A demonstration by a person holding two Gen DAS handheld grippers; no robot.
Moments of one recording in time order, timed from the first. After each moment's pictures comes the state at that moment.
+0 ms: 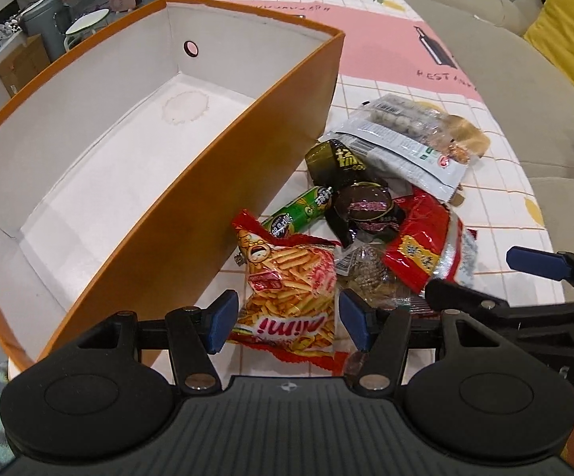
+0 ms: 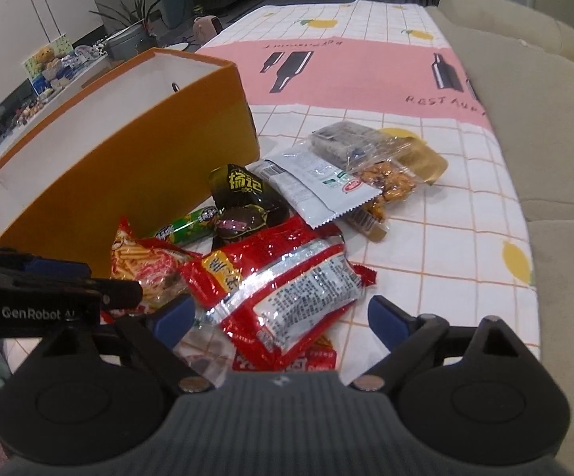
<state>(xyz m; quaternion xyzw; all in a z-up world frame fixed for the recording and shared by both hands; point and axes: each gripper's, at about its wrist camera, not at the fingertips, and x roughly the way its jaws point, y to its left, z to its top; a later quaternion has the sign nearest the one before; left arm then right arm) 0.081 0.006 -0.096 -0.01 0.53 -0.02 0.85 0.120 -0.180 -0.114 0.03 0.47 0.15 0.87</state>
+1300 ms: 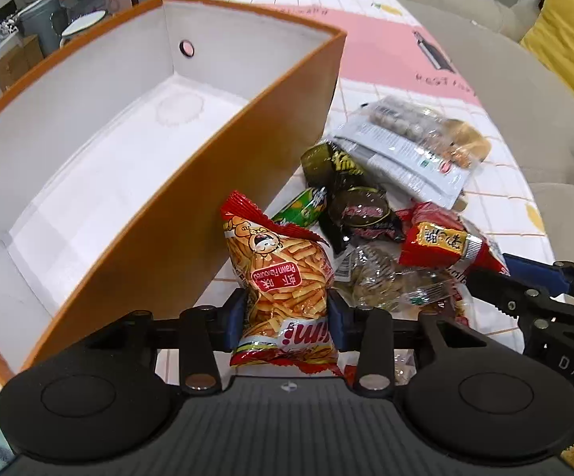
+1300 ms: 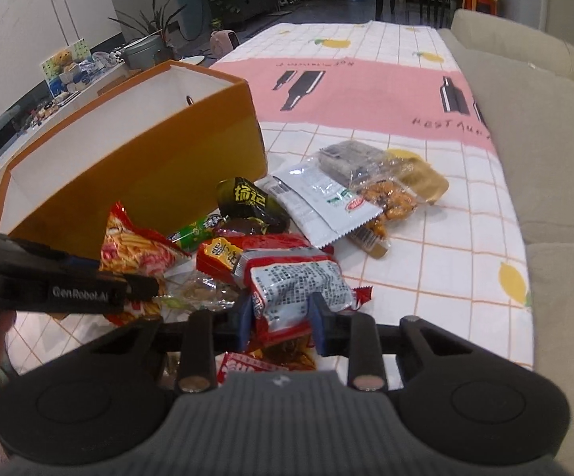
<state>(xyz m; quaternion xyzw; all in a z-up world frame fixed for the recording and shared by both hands) 0.083 0.005 -0.100 -0.02 0.52 -0.04 0.86 0.108 -0.185 -0.105 0.01 0.44 0.18 0.88</state>
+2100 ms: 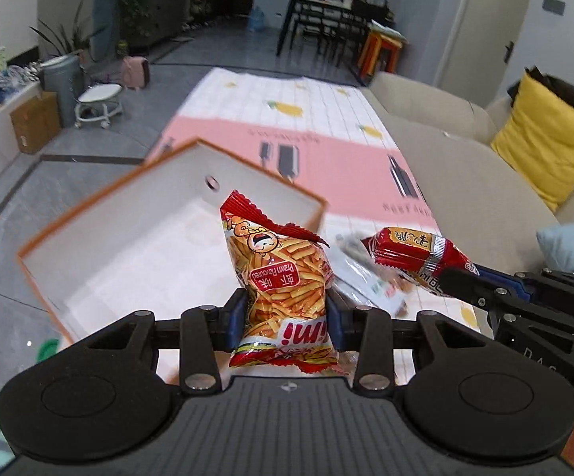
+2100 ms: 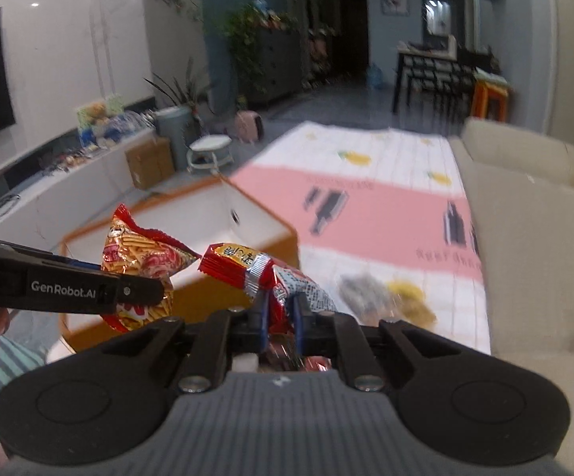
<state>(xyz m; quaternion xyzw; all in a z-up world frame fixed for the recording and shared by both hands) 0.055 0.037 0.019 -0.07 0.39 -0.03 0.92 0.079 -0.164 0.002 -0.02 0.30 0.21 0.93</state>
